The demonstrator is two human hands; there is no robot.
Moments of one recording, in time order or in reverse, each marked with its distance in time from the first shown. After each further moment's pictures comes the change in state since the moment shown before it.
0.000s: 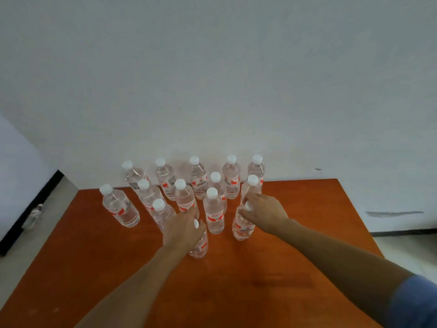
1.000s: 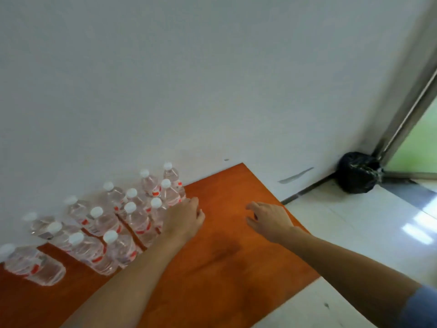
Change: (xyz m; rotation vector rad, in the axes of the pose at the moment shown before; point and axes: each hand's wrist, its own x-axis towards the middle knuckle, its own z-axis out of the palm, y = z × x) left_hand -0.047 0.174 -0.011 0.096 -0.013 0.565; right_hand -0.217 0.102 -0.049 -0.152 0.117 0.336
